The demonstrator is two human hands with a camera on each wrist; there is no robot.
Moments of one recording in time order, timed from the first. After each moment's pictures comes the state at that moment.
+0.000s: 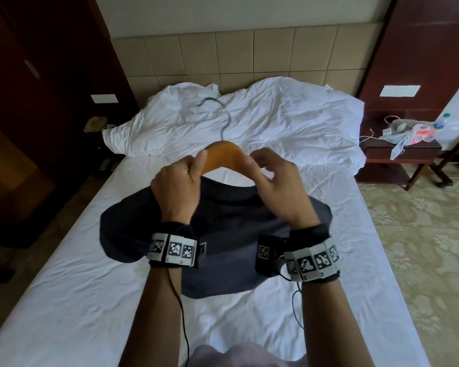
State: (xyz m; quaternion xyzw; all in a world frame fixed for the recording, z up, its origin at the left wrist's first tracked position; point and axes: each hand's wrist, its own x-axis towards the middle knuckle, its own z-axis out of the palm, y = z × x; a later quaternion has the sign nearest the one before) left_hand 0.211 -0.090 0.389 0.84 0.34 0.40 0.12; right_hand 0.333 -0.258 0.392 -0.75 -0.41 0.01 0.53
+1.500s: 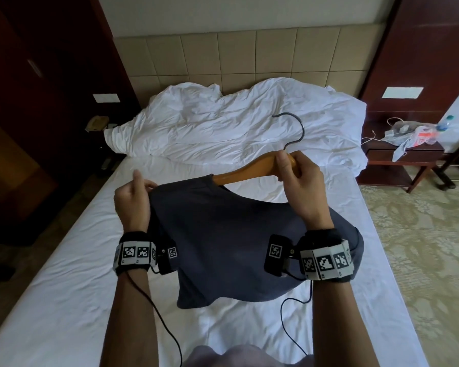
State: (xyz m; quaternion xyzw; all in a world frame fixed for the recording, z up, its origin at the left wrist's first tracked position) left_hand 0.158 -0.014 0.334 0.66 0.42 0.46 0.42; right_hand 0.359 -0.276 0.378 -0.76 -0.27 0.00 0.60
